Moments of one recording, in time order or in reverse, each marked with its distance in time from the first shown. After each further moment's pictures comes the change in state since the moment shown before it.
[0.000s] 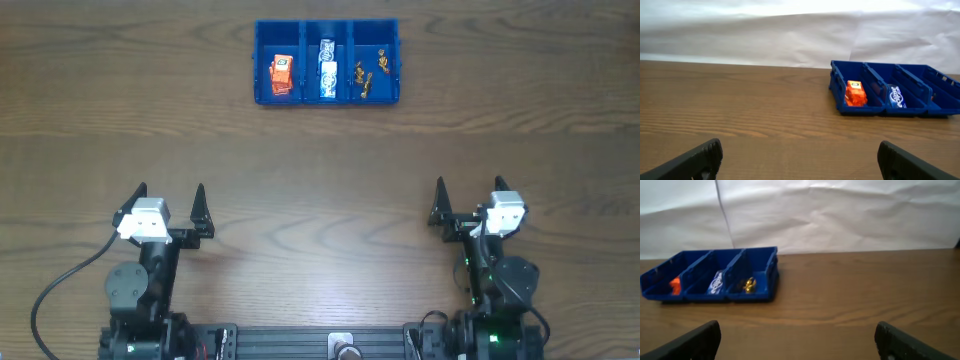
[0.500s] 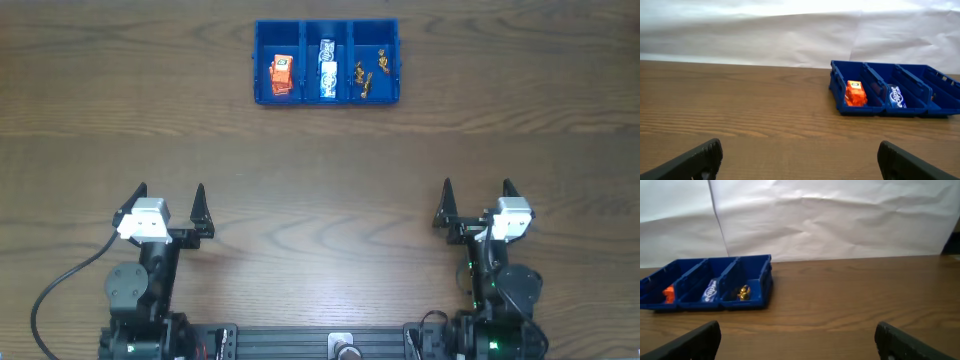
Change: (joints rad) left arm 0.000 0.000 0.000 0.000 0.000 0.000; right arm -0.020 -0.101 -0.001 -0.066 -0.004 0.000
